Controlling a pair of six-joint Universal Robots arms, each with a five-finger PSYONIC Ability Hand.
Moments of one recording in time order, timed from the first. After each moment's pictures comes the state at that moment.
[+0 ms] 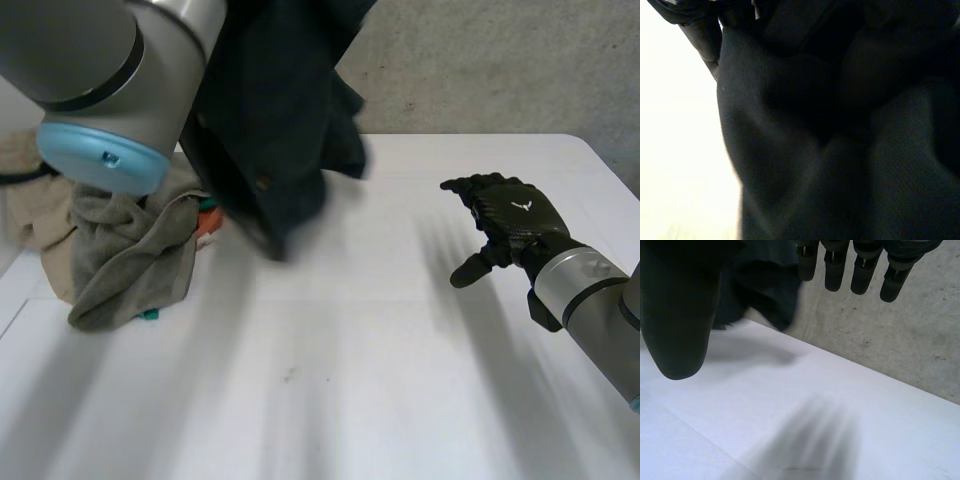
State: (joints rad) left arm 4.09 -2.13 -0.52 3.12 -1.58 3.31; right arm 1.84 -1.35 1.73 -0.19 1.33 3.08; left_hand 1.12 1.19 1.16 1.19 0.97; right_hand 0.23 0.22 0.23 0.23 0.06
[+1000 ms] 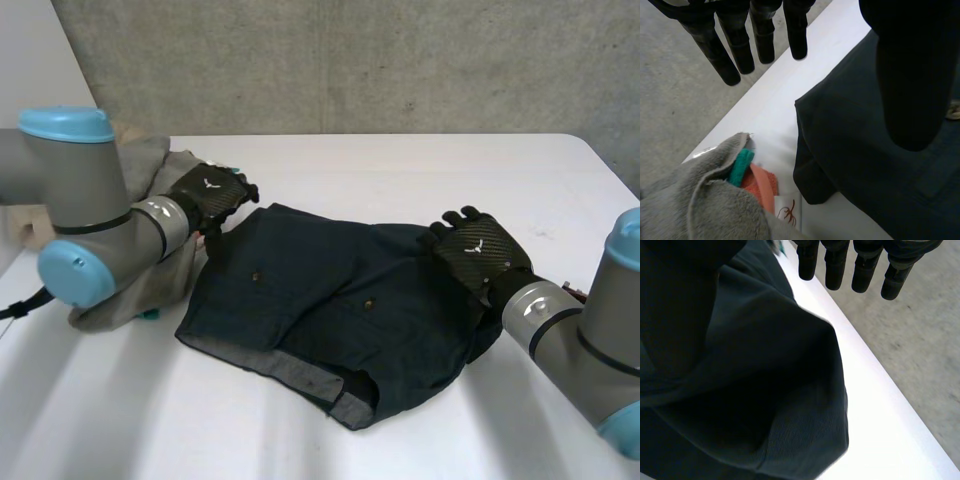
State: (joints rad) left arm 4.38 -2.33 -0.96 2.93 -1.29 3.70; right arm 1.91 -1.25 1.76 -0.22 1.36 2.51; left_hand 0.29 0.29 0.29 0.29 0.10; right_hand 0.22 0.21 0.21 0.20 0.05
